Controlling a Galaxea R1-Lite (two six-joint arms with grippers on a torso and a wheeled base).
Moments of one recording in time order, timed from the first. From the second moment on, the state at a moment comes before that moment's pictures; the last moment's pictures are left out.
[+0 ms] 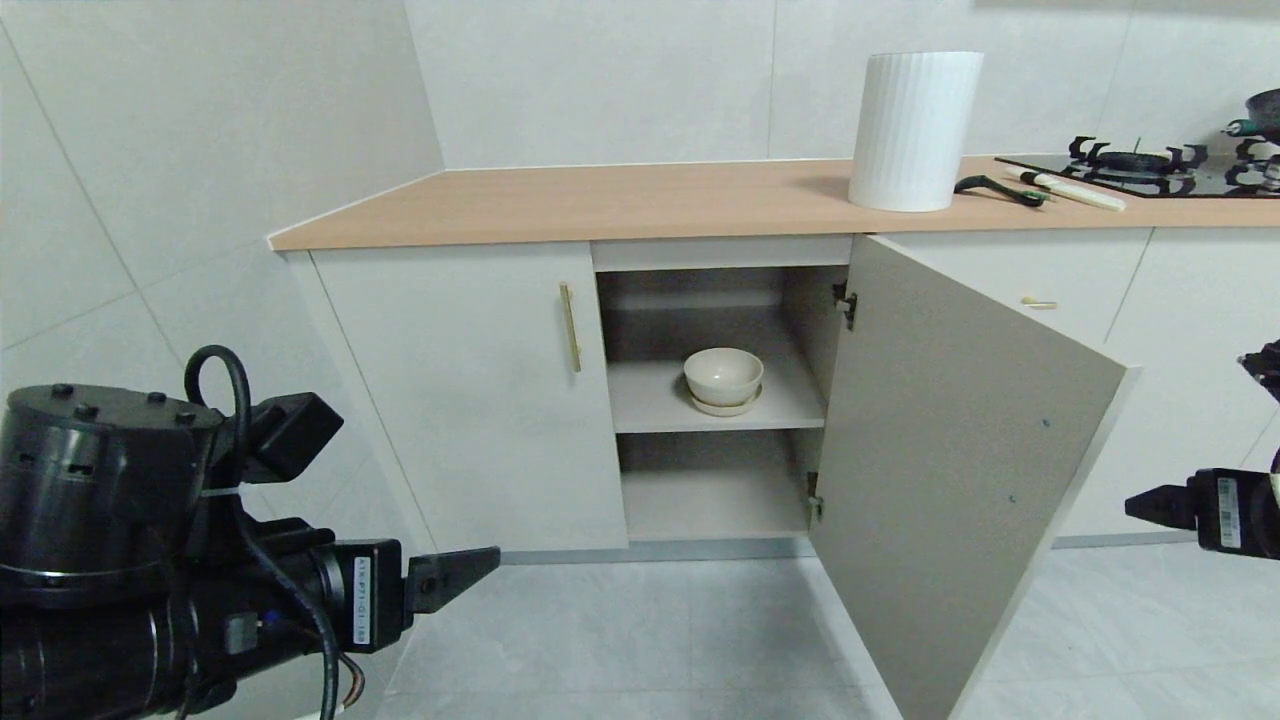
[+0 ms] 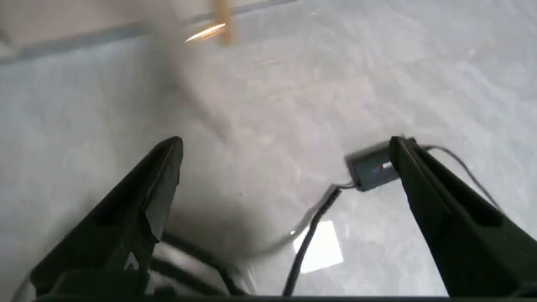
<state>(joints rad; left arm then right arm) -0.50 1.29 -0.65 -0.01 0.09 -0.39 0.14 1.32 -0.82 0.25 -0.36 0.26</state>
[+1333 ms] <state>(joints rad) -0.50 1.29 -0.66 -0.01 0.09 -0.39 0.05 1.71 -0.82 -0.20 -0.28 0.49</state>
